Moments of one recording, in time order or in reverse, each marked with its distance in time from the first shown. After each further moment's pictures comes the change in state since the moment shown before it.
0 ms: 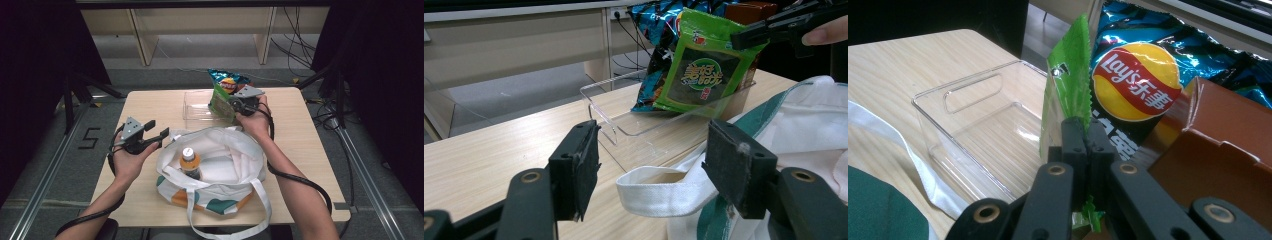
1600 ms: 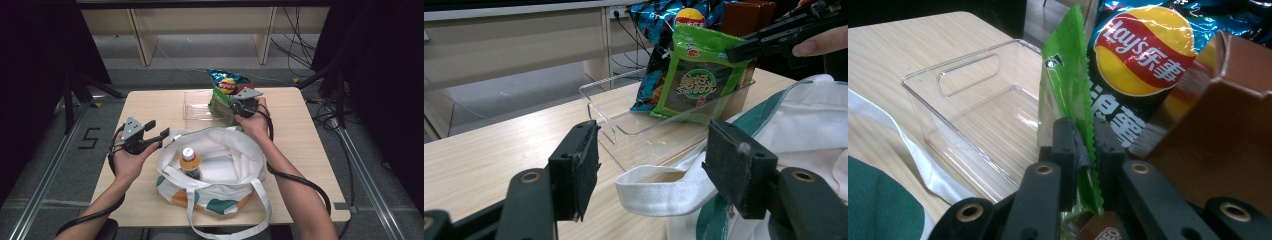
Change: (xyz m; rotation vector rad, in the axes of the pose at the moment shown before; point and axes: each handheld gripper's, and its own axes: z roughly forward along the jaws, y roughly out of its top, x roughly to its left) left arm -0.001 -0.001 0.001 -0.002 -0.003 -0.002; right arm -0.001 -0.010 0.009 0.053 0.003 0.014
